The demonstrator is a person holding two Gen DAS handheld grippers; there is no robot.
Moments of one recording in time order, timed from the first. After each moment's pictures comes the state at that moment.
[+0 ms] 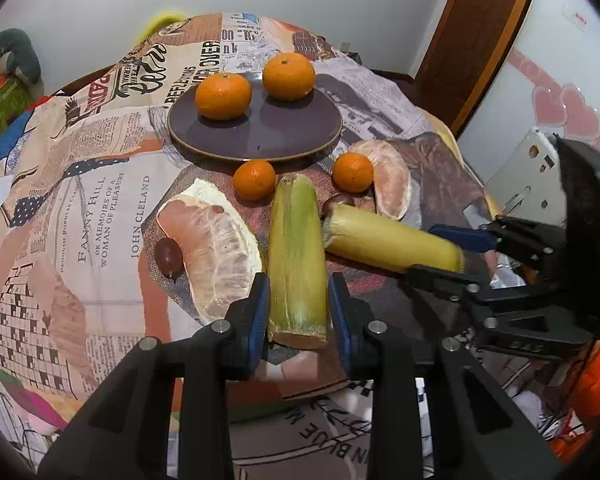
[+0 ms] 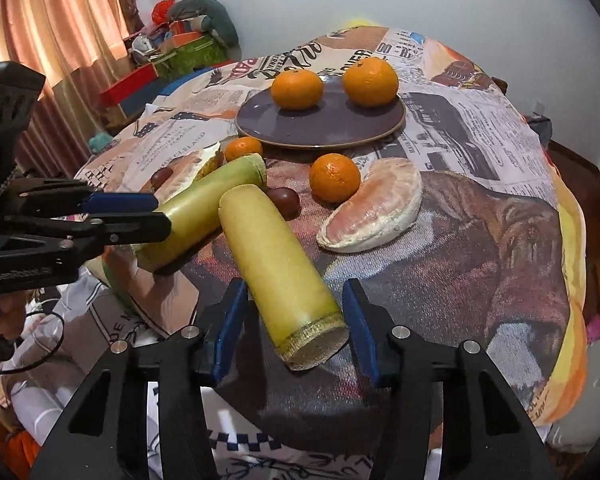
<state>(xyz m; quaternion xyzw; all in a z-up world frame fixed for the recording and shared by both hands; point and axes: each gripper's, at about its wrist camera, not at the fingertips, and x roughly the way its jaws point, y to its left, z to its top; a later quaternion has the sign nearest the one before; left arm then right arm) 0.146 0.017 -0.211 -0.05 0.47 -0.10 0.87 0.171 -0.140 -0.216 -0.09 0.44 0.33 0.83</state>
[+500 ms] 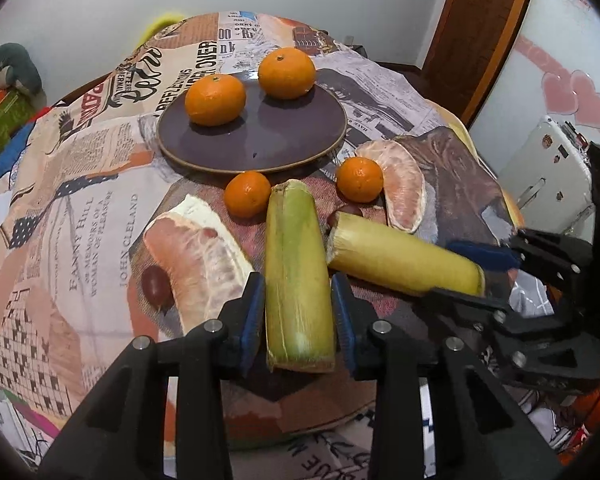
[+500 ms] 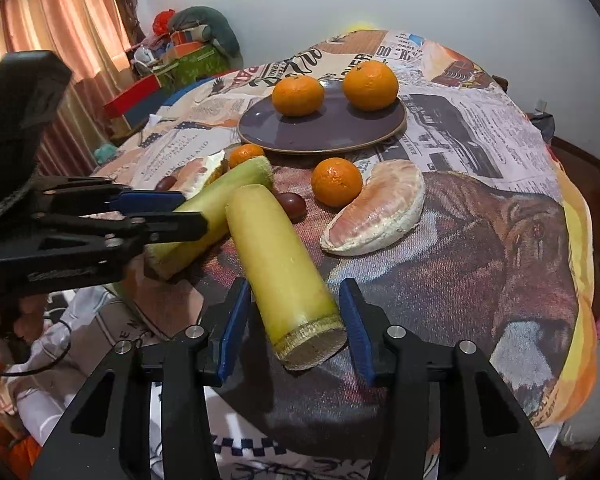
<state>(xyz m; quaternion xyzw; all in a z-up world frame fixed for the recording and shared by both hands) 0.172 0.002 -0.223 -0.02 0.48 -0.08 0.87 0.170 -0.148 -0.216 -0.06 0.44 0.34 0.83</state>
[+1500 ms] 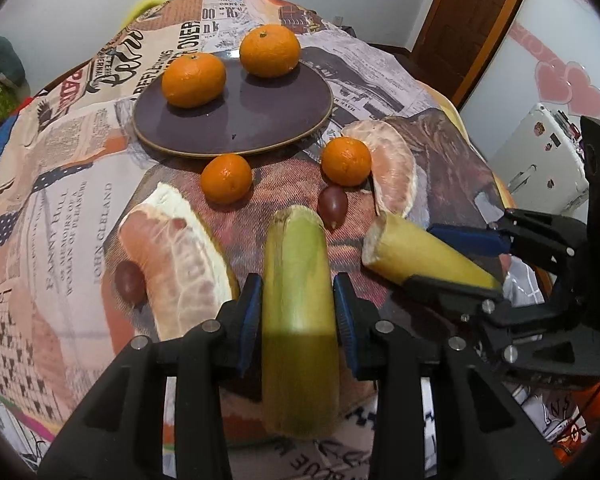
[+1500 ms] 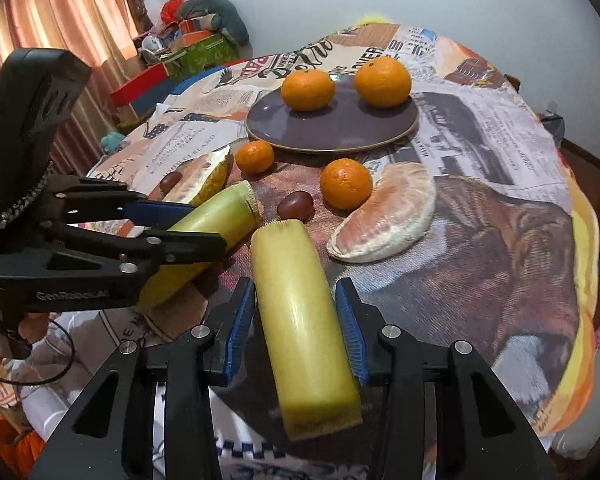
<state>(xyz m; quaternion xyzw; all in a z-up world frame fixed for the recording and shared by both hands) 0.182 -0.004 -0.233 -0.02 0.52 -0.11 0.85 0.181 -0.136 -0.217 -0.08 0.45 0.36 0.81</state>
